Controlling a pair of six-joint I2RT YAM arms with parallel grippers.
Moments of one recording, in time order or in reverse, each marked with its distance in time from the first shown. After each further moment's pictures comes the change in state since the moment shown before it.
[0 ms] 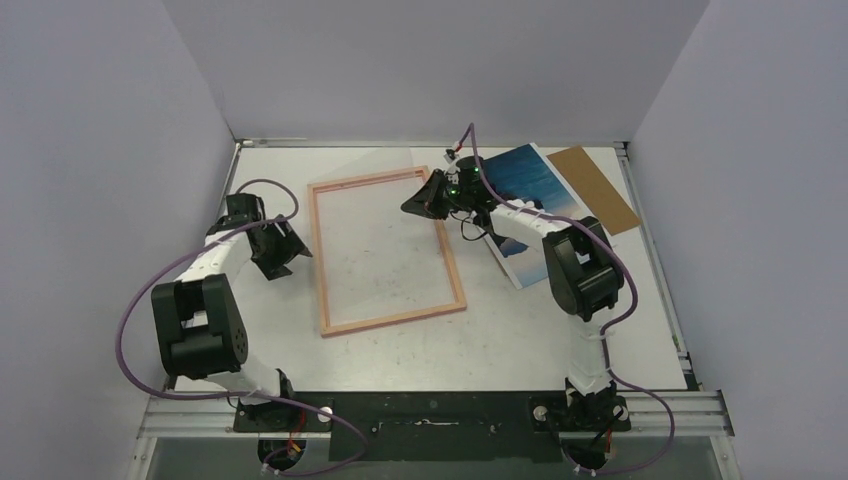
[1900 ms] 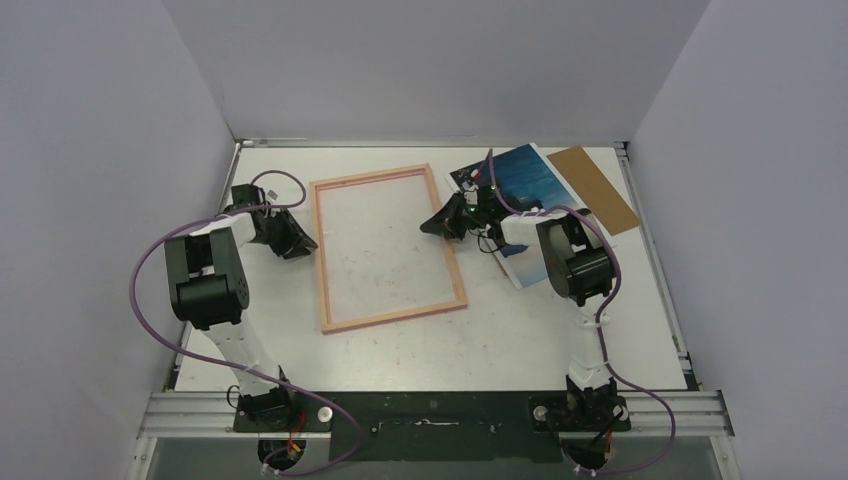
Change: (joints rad) left arm 0.028 0.362 0.174 0.158 0.248 0.070; right arm -0.109 0.135 -0.138 0.138 -0.172 0.115
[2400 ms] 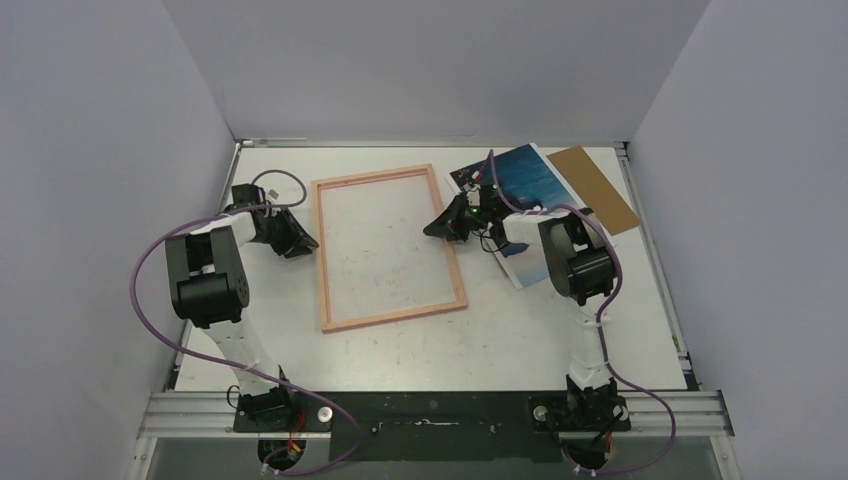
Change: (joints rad) left arm 0.001 0.017 0.011 0.005 0.025 0.000; right arm -0.014 0.000 0.005 -0.055 -0.024 -0.042
